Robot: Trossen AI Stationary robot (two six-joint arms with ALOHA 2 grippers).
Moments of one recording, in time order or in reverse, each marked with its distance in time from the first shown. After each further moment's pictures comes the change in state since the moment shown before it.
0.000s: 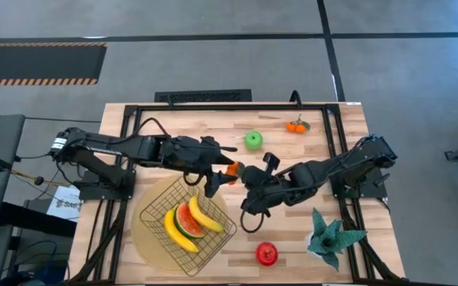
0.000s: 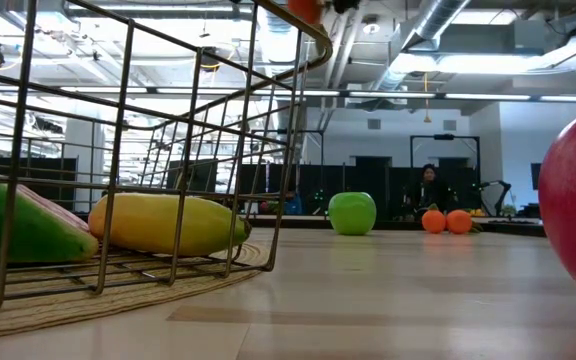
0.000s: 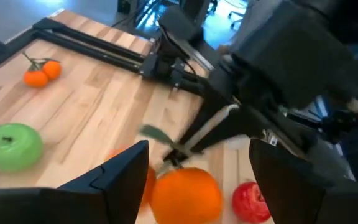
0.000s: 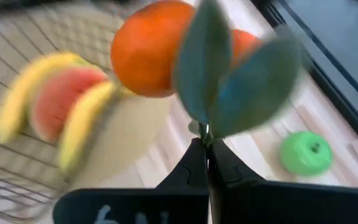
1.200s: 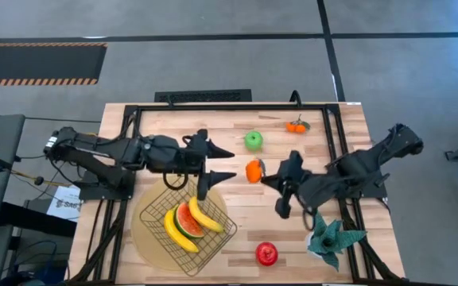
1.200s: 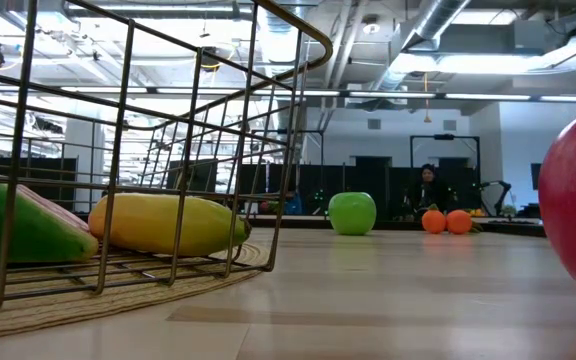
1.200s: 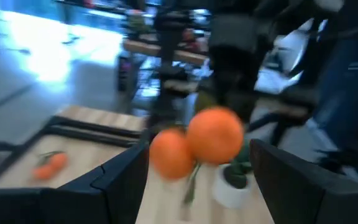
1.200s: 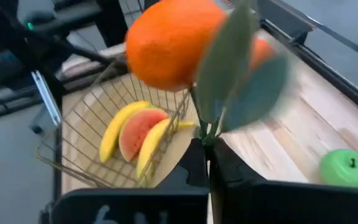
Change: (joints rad) left arm -0.078 -0.071 0.002 0.212 -0.124 0.193; right arm 0.131 -0.324 -0.190 0.199 0.005 0.033
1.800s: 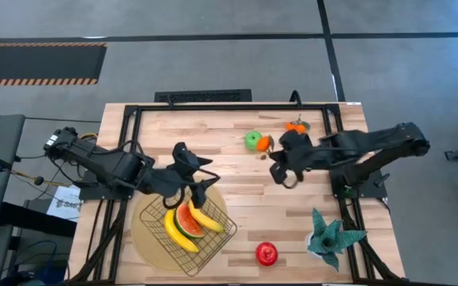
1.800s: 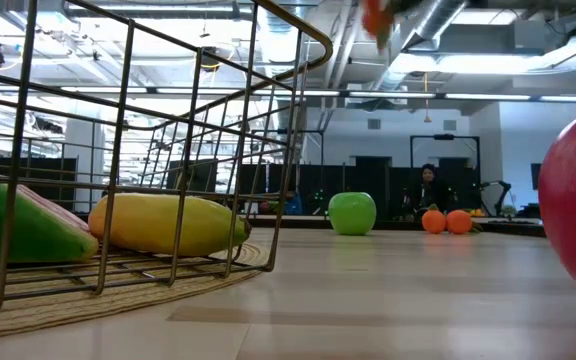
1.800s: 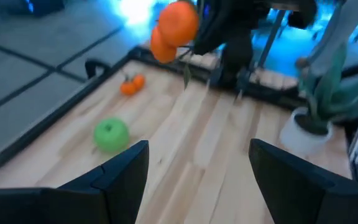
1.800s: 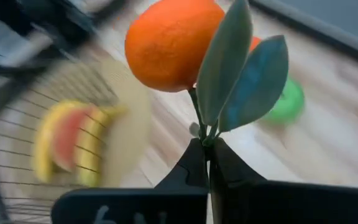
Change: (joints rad) left arm -0.176 0.000 0.000 -0.404 -0.453 -0.259; right arm -0.263 -0.092 -0.082 -0.178 -0.131 0.227
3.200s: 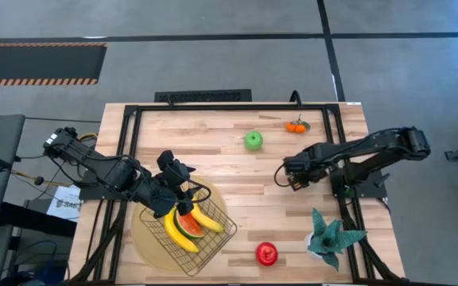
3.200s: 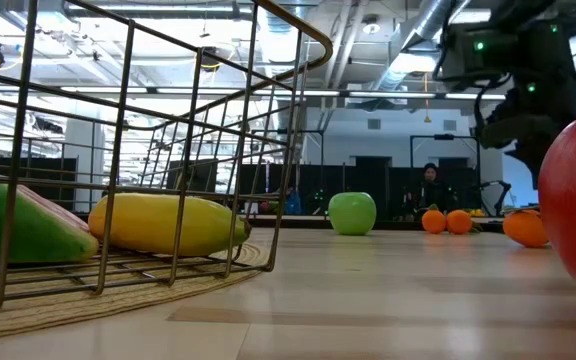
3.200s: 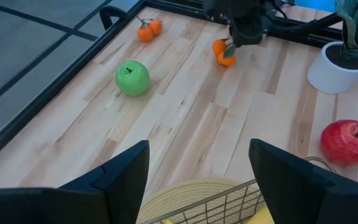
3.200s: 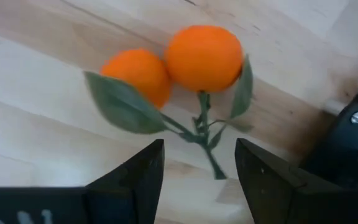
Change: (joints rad) left arm -0.110 -0.011 -0.002 -0.356 -0.036 -0.205; right arm -0.262 0.002 -0.695 -0.129 -0.517 0.250
